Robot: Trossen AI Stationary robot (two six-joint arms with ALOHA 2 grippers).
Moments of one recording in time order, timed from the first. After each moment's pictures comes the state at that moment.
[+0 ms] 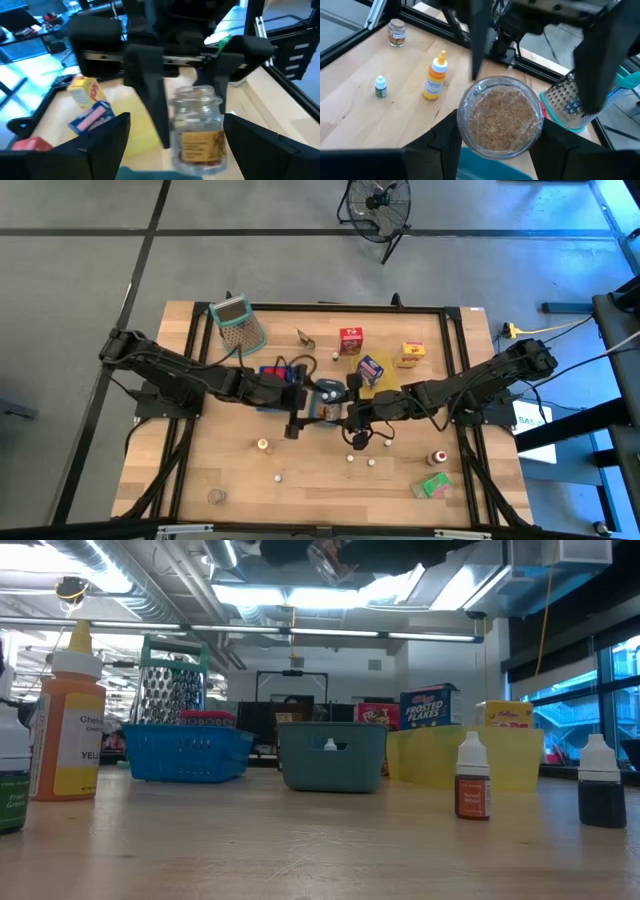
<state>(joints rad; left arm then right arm) -0.21 1.42 0.99 0.08 -0.22 0.12 0.33 1.50 0.95 0.16 0.32 -0.26</state>
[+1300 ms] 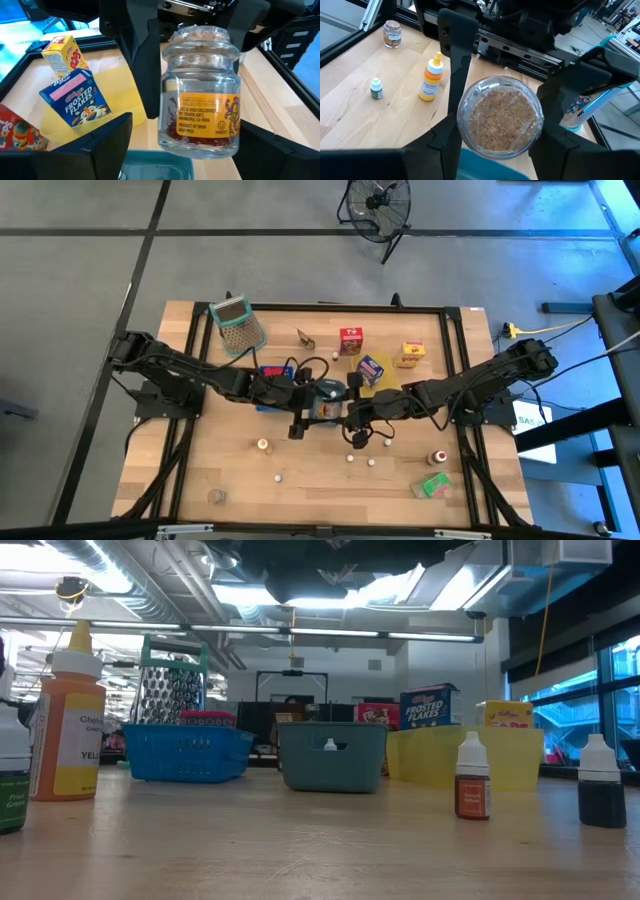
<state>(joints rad) -0.17 1.49 0.98 0.07 -0.15 0.01 0.33 1.50 0.95 0.16 0.33 -0.25</state>
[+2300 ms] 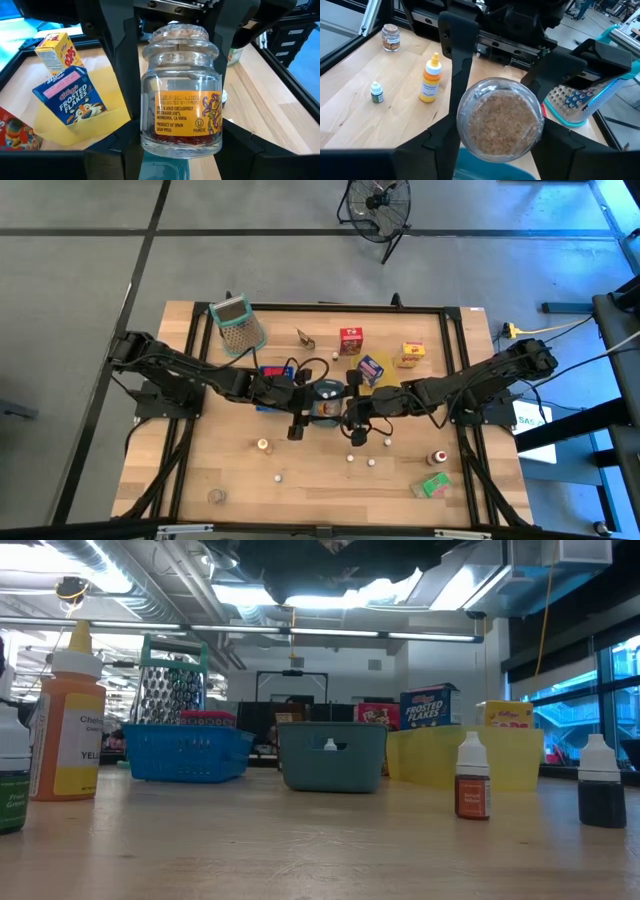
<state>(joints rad) -0.17 1.49 0.98 0.06 -0.13 0.01 0.31 1.50 0.95 0.15 0.30 -0.21</state>
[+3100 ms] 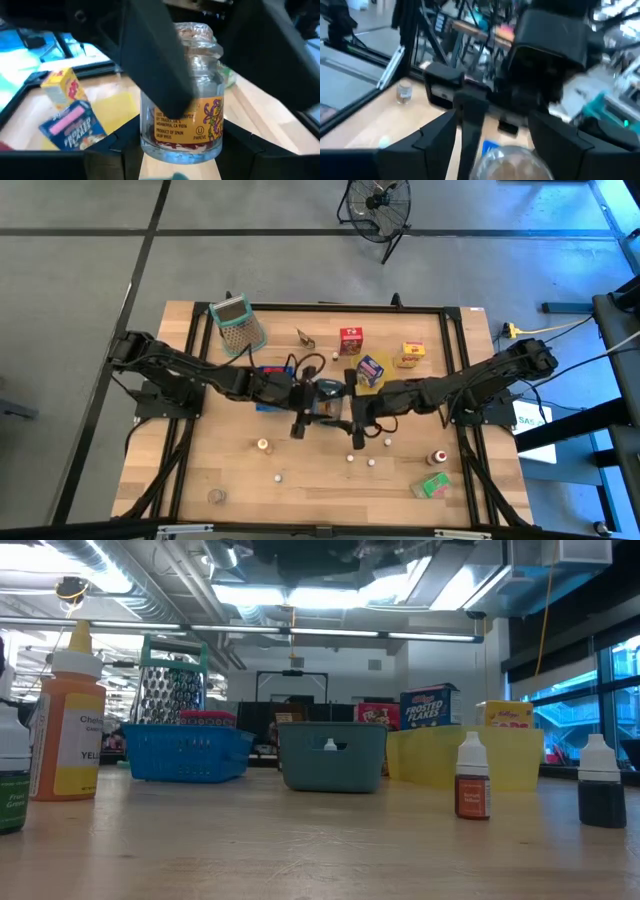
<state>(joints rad) -0.18 1.49 0.99 0.18 -0.09 0.08 0.31 1.50 0.95 0.41 0.19 -0.32</state>
